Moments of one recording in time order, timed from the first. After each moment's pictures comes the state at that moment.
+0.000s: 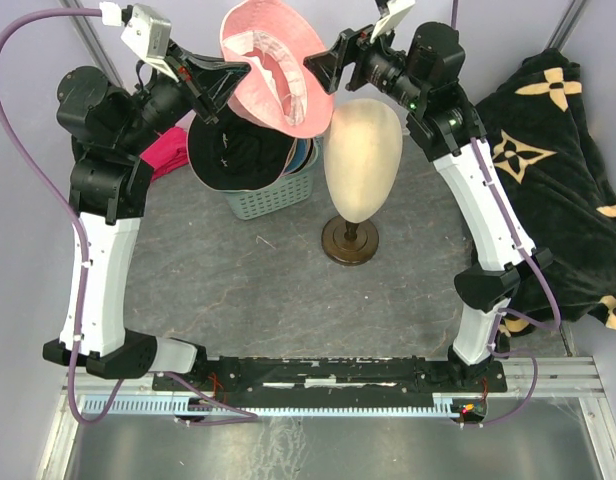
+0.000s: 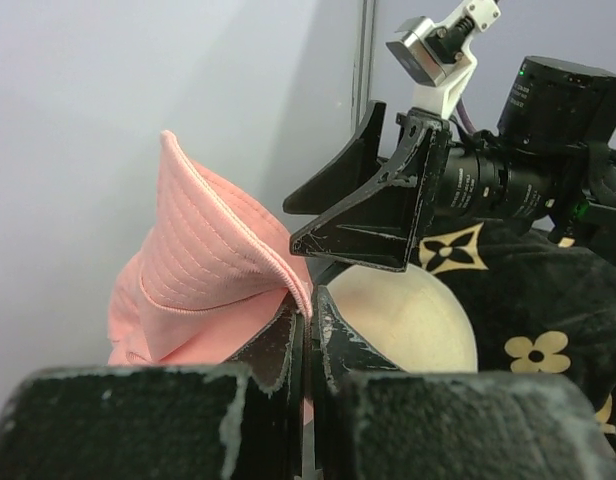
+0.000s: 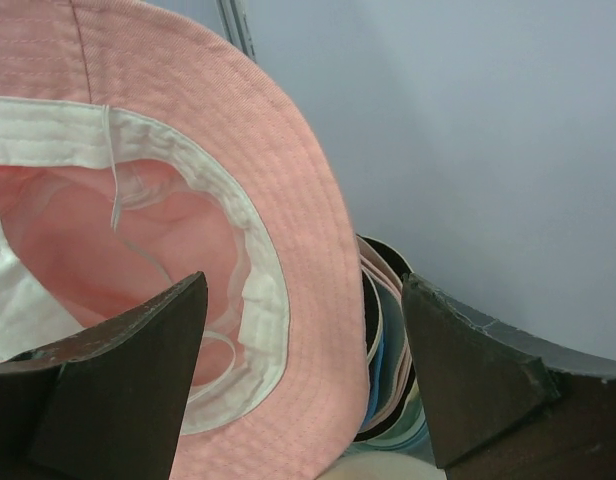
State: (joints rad) left arm -0.27 1.37 2.03 -0.32 0.57 -0.16; right arm 0.52 1.86 2.40 -0.39 -0.28 0.18
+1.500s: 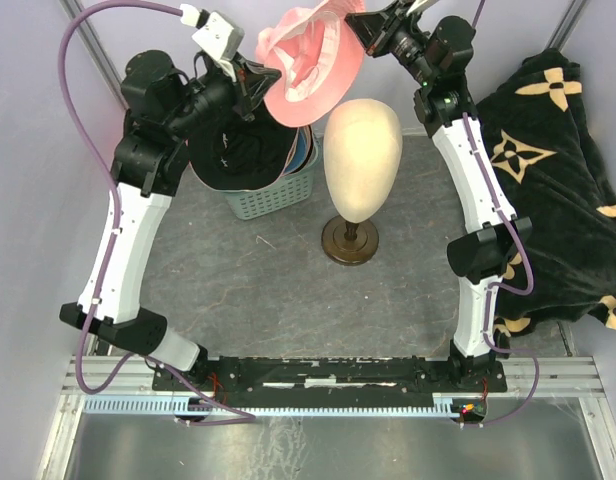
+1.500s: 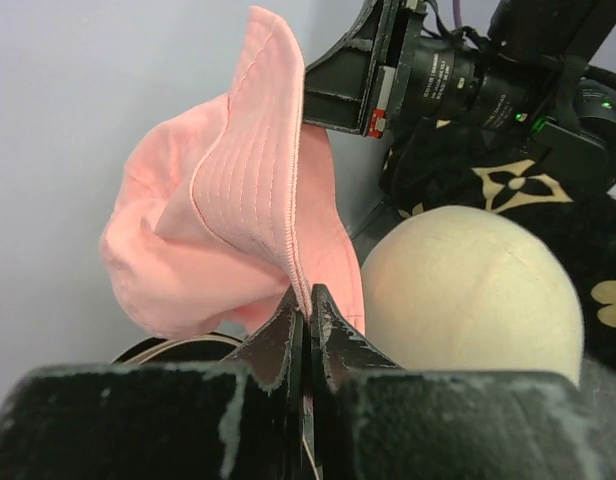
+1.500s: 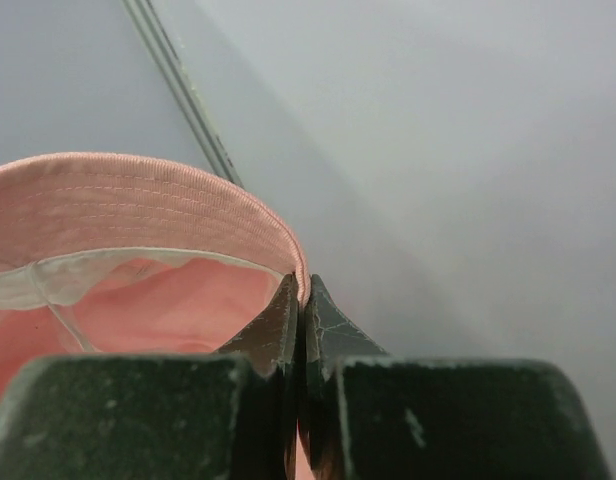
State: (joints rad) left arm -0.38 1.51 2.09 -0.42 0.45 0.09; right arm 0.30 2.08 2.46 0.02 -0.41 0.52
